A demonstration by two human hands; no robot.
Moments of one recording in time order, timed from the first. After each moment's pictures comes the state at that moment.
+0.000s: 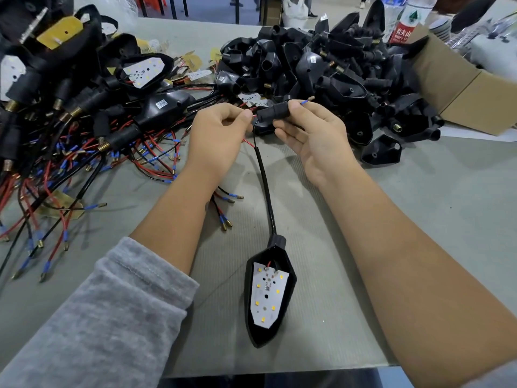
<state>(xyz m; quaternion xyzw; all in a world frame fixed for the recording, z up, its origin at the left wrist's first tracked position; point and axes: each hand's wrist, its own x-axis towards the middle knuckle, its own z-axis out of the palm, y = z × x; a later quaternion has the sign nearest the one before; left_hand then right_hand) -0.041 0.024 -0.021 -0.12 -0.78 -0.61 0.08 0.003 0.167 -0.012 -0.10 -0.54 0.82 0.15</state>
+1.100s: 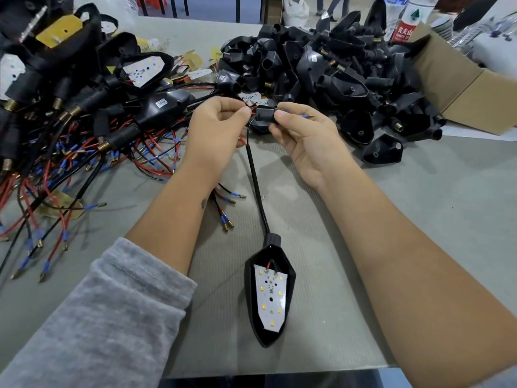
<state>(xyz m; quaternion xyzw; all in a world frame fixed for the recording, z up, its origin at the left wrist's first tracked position) -0.038 0.021 -0.017 -0.11 -0.74 -0.66 0.05 -0.002 0.162 -0.016 -0.07 -0.50 0.85 0.11</state>
